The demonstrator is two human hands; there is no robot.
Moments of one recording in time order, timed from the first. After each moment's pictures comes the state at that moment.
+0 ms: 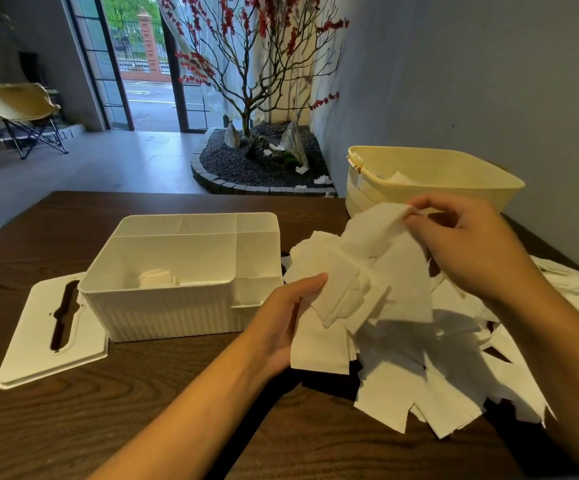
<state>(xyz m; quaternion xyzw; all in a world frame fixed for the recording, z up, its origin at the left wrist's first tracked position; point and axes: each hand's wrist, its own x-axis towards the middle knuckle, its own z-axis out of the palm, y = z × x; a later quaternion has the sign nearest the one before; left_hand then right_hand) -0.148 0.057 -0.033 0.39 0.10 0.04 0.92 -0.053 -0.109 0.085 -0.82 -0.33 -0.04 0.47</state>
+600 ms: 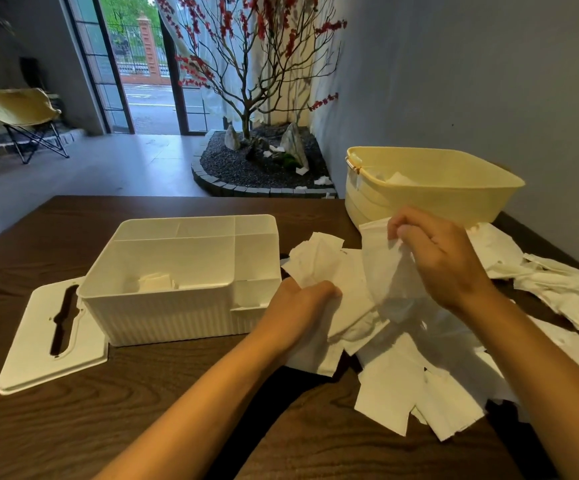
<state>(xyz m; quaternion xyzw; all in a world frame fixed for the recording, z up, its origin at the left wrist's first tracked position) -0.143 0.051 -0.021 0.69 0.16 0.12 0.69 -0.029 -0.098 0.045 -0.80 -0.40 -0.08 0.45</state>
